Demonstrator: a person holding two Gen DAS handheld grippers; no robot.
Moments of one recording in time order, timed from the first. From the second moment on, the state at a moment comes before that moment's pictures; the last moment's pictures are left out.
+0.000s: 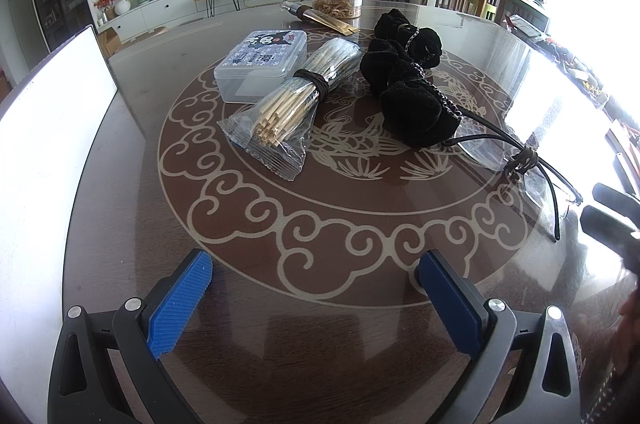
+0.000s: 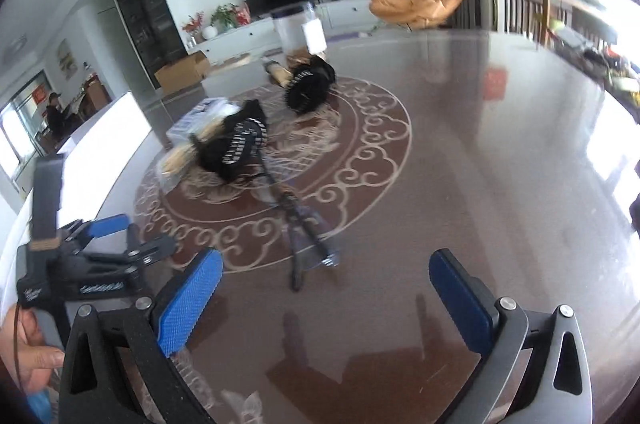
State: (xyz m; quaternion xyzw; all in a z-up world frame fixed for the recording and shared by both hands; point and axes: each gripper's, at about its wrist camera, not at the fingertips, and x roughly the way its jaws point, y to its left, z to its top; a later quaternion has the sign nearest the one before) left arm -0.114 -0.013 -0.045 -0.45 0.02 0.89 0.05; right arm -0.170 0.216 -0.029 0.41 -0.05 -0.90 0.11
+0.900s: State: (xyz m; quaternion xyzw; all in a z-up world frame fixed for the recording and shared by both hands) left arm -0.114 -0.014 -0.045 -0.45 0.02 0.89 0.05; right arm -0.214 0.161 -0.052 0.45 0.09 -0.88 0.15
